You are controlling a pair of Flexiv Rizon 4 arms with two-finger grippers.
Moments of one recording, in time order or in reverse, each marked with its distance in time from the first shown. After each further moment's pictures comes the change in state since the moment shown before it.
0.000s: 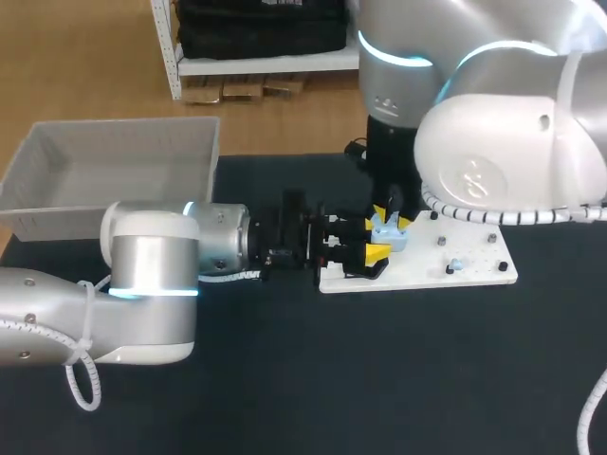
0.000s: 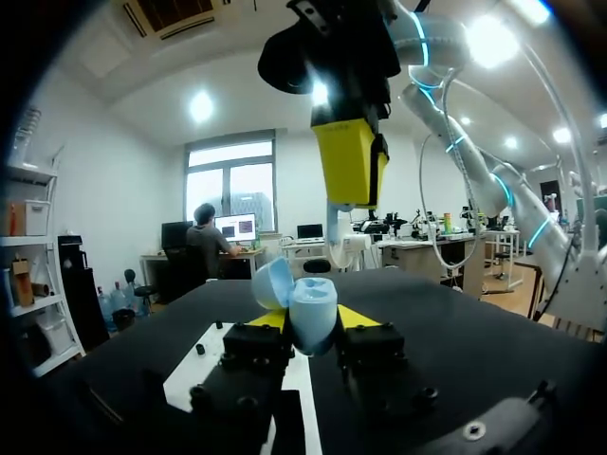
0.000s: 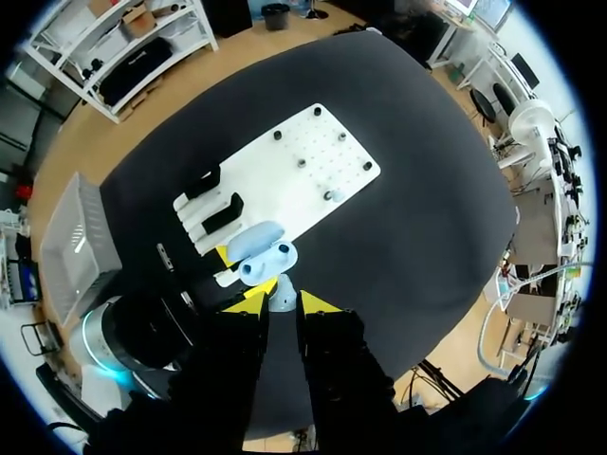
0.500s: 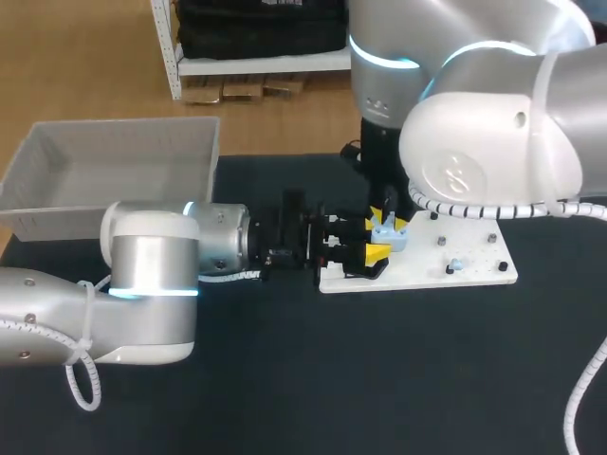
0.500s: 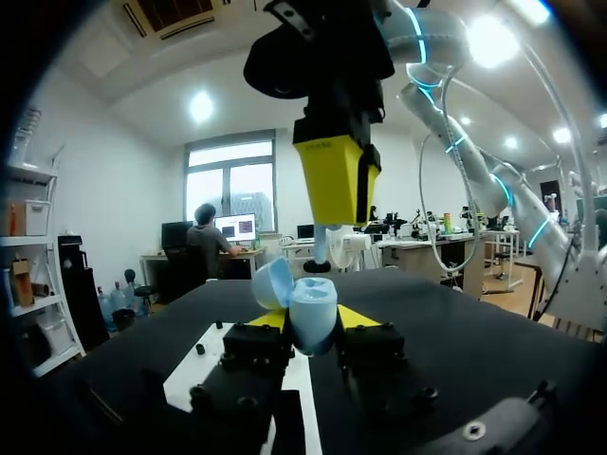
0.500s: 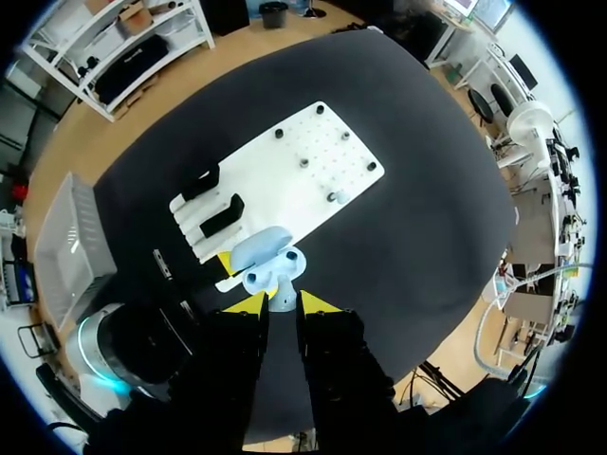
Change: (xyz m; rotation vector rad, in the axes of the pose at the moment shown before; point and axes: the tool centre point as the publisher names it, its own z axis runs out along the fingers) left arm 0.000 0.000 0.000 0.000 0.000 0.000; right arm -0.004 0.005 0.010 0.021 0.006 0.002
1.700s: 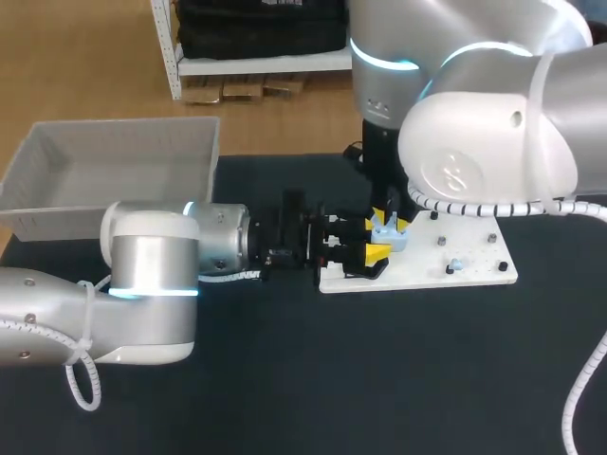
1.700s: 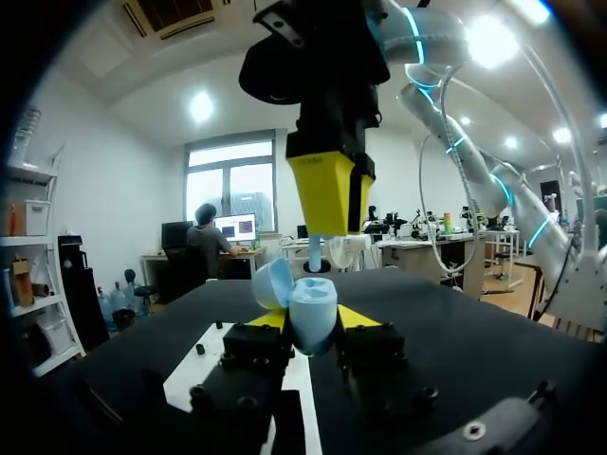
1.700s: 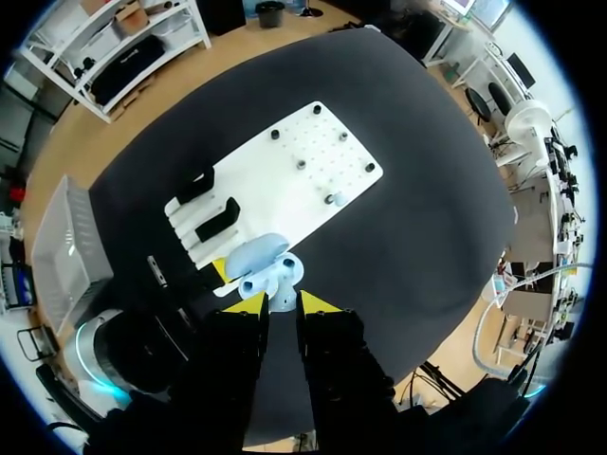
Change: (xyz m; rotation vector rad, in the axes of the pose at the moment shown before) left arm 0.000 0.000 0.000 0.000 0.000 0.000; right arm -0.005 -0.002 0.005 0.013 0.001 0.009
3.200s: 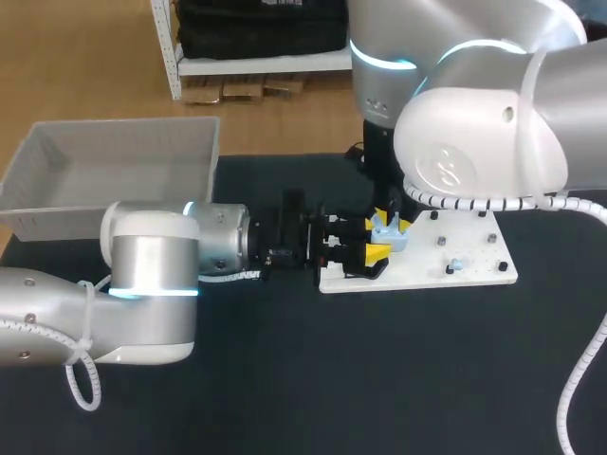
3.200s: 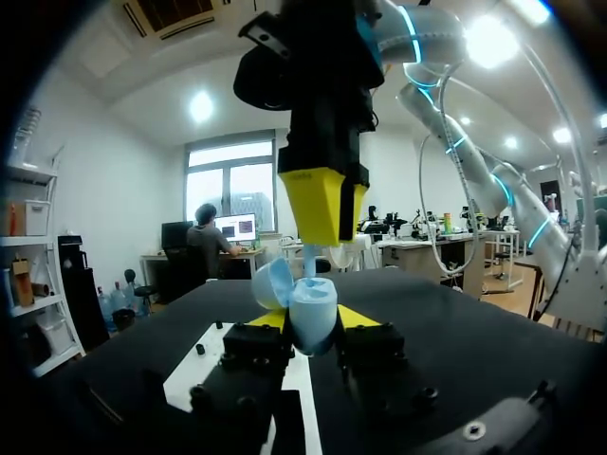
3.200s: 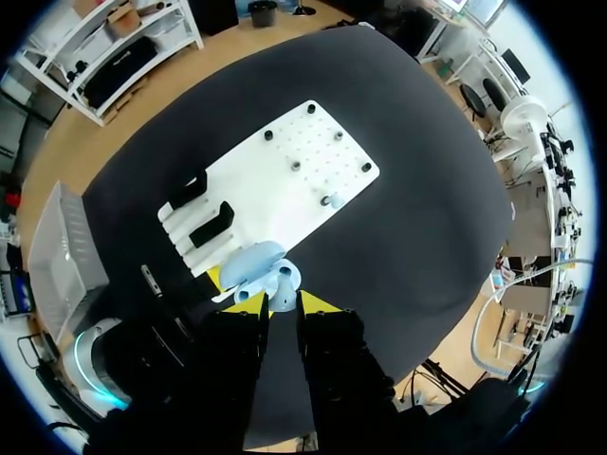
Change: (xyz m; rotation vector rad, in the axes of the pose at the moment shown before) left arm 0.000 0.000 0.000 0.000 0.000 0.000; right arm -0.005 -0.001 0.005 0.021 0.005 0.023
